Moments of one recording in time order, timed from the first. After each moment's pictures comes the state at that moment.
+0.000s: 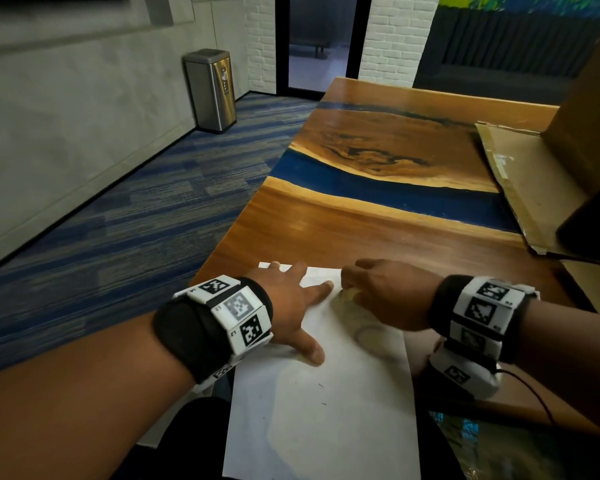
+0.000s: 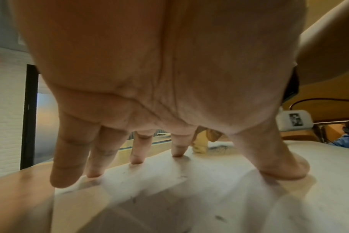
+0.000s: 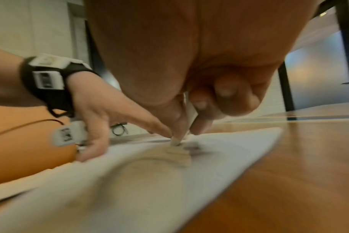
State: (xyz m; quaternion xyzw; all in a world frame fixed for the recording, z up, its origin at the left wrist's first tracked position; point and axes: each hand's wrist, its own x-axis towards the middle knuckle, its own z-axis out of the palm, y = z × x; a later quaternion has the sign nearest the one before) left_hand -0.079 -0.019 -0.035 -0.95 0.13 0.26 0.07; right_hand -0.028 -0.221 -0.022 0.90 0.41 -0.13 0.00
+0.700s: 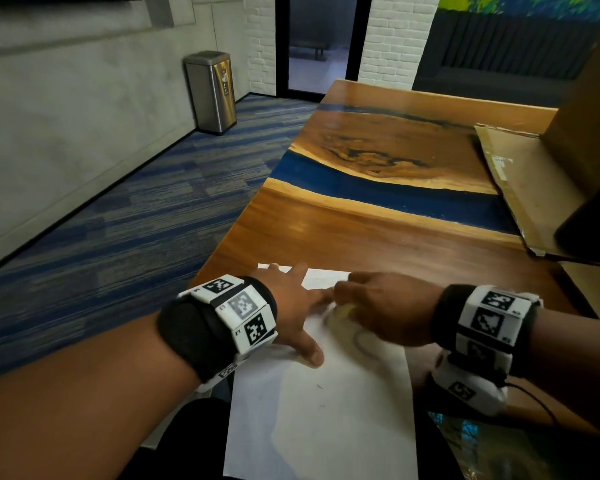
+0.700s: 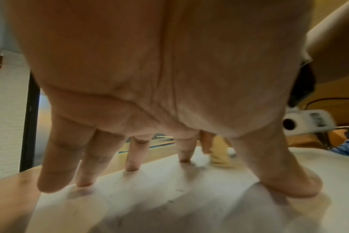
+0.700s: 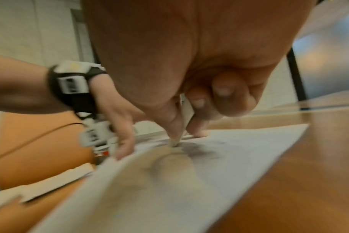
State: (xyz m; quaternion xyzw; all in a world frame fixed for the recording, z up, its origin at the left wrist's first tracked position) left_hand -0.077 -0.024 -0.031 -0.95 0.12 0.27 0.07; right_hand -0.041 -0.222 -0.021 0.88 0.44 -0.15 -0.01
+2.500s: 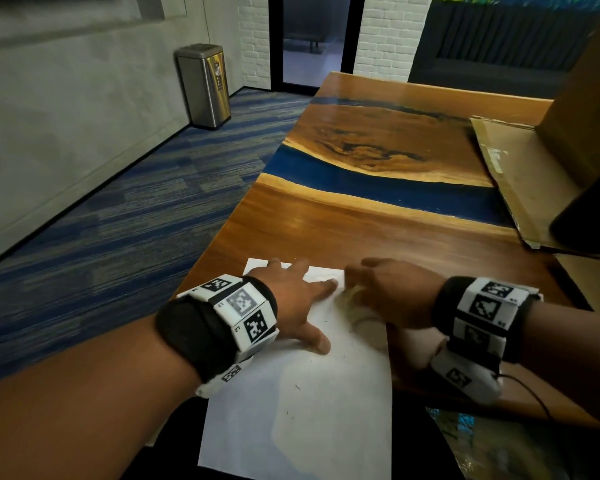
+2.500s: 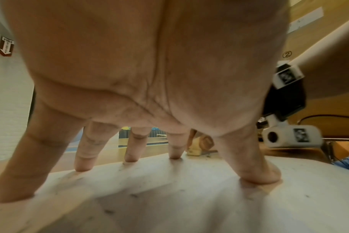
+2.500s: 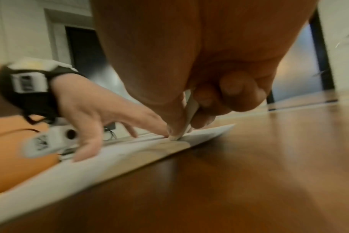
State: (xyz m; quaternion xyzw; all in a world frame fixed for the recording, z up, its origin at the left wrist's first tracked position) left_hand -0.076 -0.032 -0.029 -0.95 0.13 0.26 0.04; right_hand -0.028 -0.229 -0.020 0.92 0.37 -0.16 -0.01
